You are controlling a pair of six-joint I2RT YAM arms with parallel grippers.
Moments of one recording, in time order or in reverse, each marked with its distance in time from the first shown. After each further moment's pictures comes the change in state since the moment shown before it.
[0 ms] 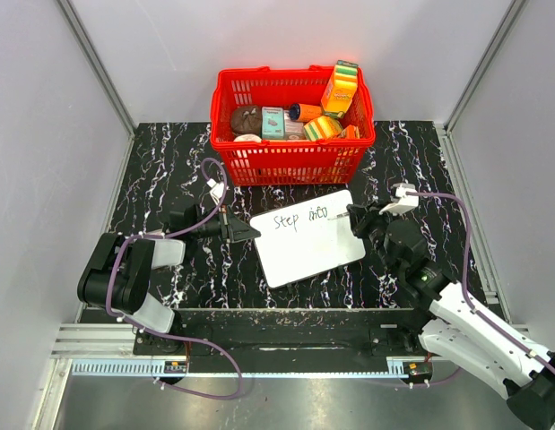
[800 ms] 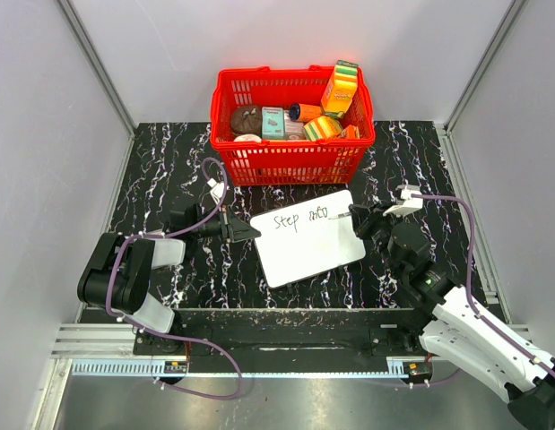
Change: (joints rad) left arm -0.002 0.000 0.006 -0.014 0.000 0.005; right arm 0.000 -0.044 -0.005 -0.012 -0.008 0.010
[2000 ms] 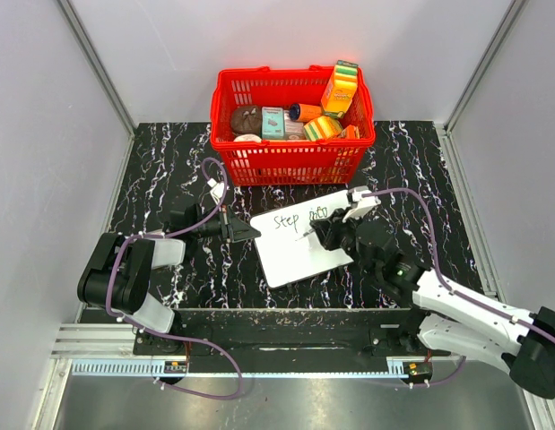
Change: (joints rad) left arm 0.000 0.000 0.000 -0.001 0.000 0.002; right arm 0.185 0.226 0.028 0.094 -0.112 -0.018
